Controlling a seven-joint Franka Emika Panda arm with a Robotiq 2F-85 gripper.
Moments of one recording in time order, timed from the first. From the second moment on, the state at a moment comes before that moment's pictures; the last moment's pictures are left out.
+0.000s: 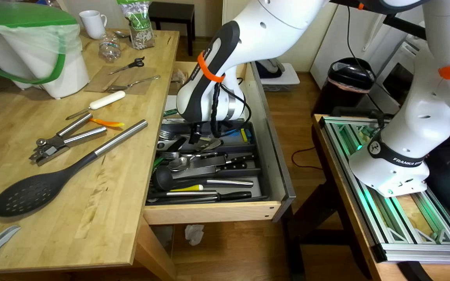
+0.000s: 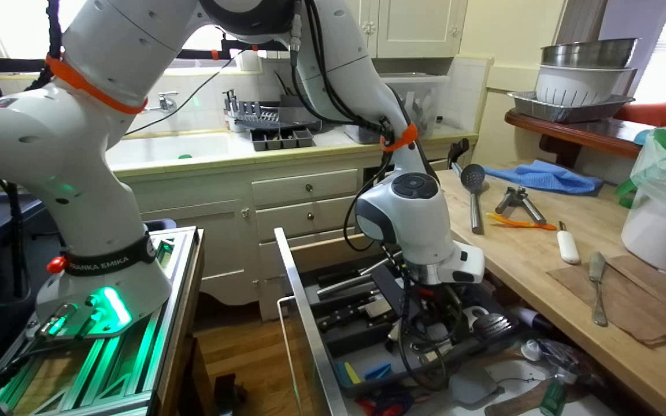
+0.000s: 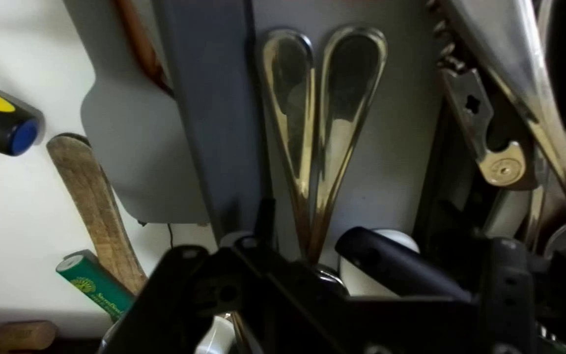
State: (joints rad) arm -0.04 0.76 -0.13 -2.02 1.05 3.05 -1.23
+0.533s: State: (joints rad) arm -0.06 0.75 -0.12 -2.01 1.05 3.04 -1.23
